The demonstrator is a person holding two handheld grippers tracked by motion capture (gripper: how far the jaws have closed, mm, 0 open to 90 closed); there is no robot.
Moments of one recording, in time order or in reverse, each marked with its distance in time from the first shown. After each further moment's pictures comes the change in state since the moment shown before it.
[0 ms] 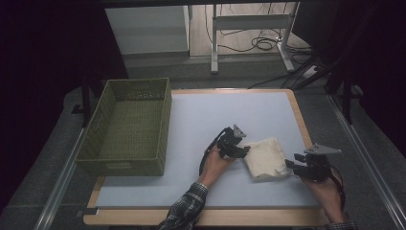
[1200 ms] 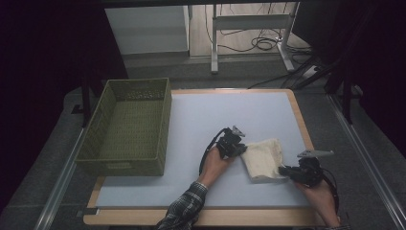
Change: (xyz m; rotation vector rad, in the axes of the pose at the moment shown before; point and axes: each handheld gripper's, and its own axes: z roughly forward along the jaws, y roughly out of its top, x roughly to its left) left arm 0.002 -0.001 0.000 0.057 -0.136 -0.072; right arm 0.015 -0.009 0.010 0.087 0.201 0.099
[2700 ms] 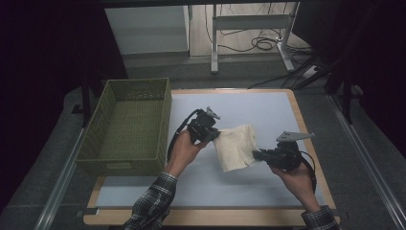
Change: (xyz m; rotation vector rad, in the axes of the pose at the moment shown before) left arm 0.028 0.024 -0.127 0.122 0.156 0.025; right arm 0.069 0.078 0.004 -0.145 0.187 -0.113
